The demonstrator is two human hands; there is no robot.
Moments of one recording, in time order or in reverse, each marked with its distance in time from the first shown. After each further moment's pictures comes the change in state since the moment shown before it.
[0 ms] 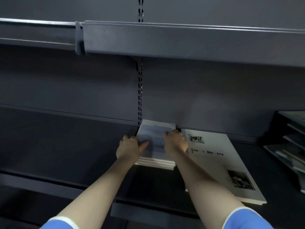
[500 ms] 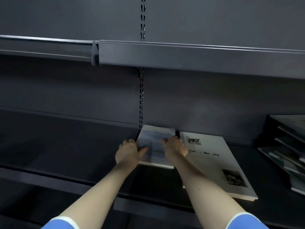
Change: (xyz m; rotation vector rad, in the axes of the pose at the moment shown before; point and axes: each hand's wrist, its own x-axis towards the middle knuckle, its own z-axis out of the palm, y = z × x) left_hand -0.031 -0.003 -0.007 0.040 0.106 0.037; right_hand -0.023 0.006 -0.006 0.120 -0.044 0.037
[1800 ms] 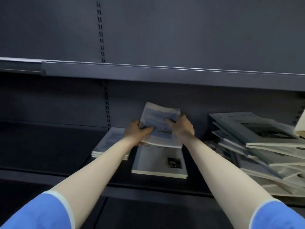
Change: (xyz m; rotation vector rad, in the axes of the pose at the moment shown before) left_hand -0.073 0.176 -0.032 -0.699 -0.077 0.189; right_hand -0.028 0.141 -0.177 0.368 0.170 -0.118
